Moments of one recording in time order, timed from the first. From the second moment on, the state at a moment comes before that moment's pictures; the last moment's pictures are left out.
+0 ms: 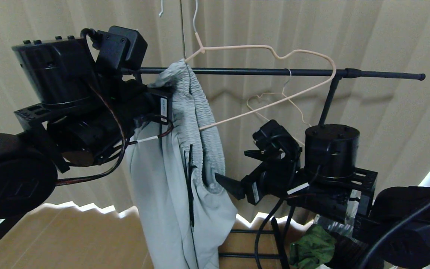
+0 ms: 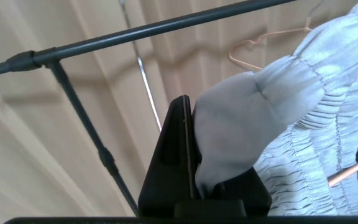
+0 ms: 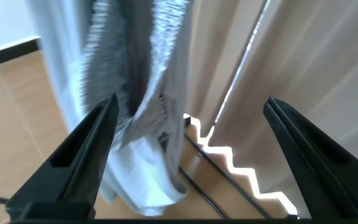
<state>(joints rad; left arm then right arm) -0.56 1.65 -1.03 -0.68 0.28 0.22 0.74 1.83 -0.84 -0.71 0.01 -0.03</state>
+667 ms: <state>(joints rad) -0.58 1.65 -1.02 -0.70 0.28 0.23 0.68 1.86 -0.81 -0.72 -0.03 -0.03</state>
